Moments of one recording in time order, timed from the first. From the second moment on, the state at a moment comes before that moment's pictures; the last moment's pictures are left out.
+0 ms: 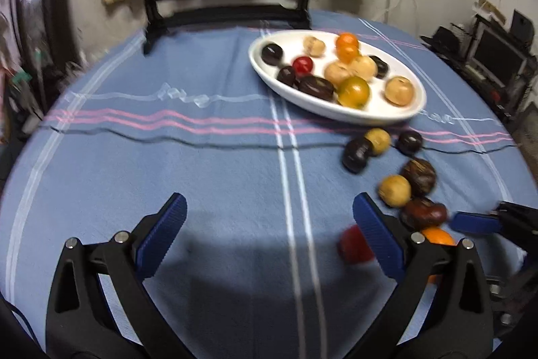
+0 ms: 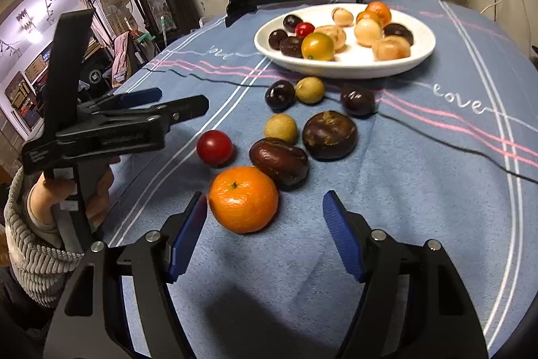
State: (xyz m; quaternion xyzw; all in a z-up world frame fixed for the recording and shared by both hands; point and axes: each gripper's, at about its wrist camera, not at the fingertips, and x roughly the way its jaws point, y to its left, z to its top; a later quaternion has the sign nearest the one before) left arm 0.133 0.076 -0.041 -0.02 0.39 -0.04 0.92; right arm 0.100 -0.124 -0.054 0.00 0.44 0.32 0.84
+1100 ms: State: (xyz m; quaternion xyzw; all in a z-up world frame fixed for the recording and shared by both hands) left arm 0.127 0.038 -0.056 0.03 0.42 -0.14 0.90; right arm 0.108 -0.181 -0.038 0.09 0.40 0.27 0.87
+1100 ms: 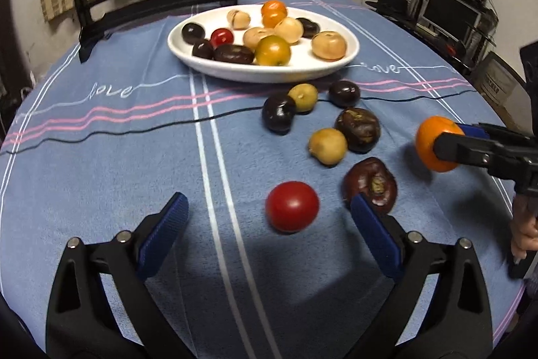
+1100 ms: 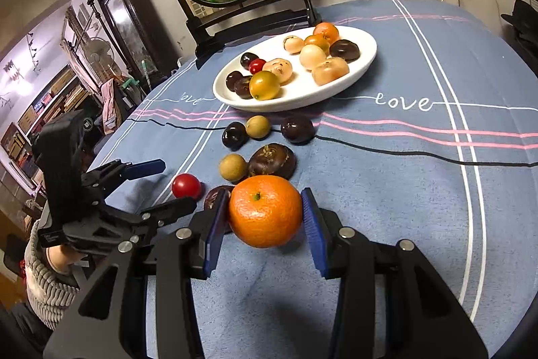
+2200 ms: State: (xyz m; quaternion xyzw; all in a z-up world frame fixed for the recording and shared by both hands) left arm 0.199 0.044 0.045 0.01 0.34 -0.12 0.93; right arm 0.164 -0.200 0.049 0.11 0.31 0.23 0.92
